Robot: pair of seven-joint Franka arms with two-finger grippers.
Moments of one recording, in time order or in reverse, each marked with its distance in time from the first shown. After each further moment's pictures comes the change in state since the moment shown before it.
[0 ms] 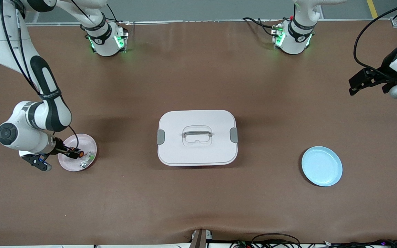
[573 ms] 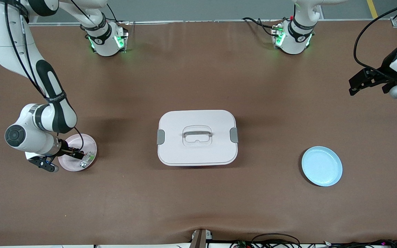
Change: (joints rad) left arm 0.001 0.001 0.000 0.000 0.000 0.000 0.000; right arm 0.013 0.022 0.003 0.003 0.000 0.018 -0.072
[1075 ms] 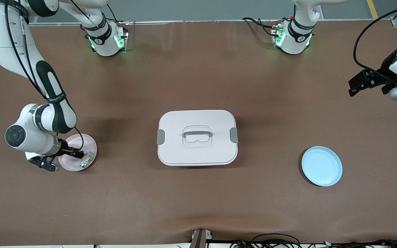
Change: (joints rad) left arm 0.001 0.006 0.000 0.000 0.000 0.000 0.000; right arm -0.001 0.009 -0.003 -0.003 0.000 0.000 -0.032
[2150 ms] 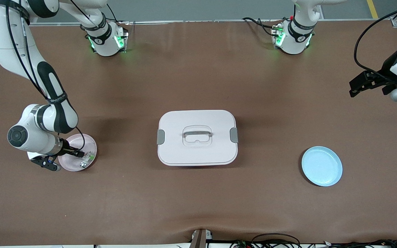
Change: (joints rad) left arm 0.005 0.005 0.001 0.000 0.000 0.000 0.000; right arm 0.000 0.004 0.001 -0.006 0.000 0.003 -0.004
